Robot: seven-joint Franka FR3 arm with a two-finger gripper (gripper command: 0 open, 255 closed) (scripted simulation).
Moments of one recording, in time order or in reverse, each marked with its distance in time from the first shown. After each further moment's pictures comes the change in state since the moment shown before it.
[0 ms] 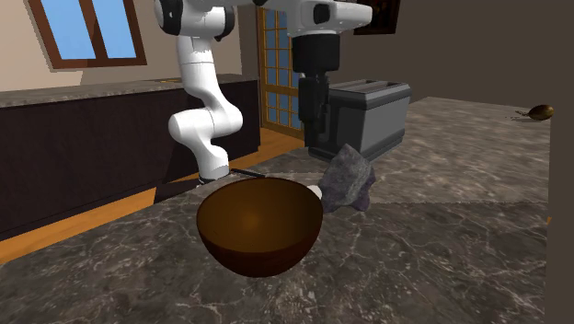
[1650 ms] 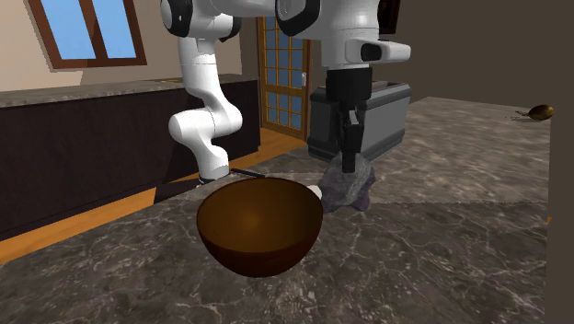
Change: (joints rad) arm 0.046 0.108 0.035 0.005 0.008 0.104 -0.132
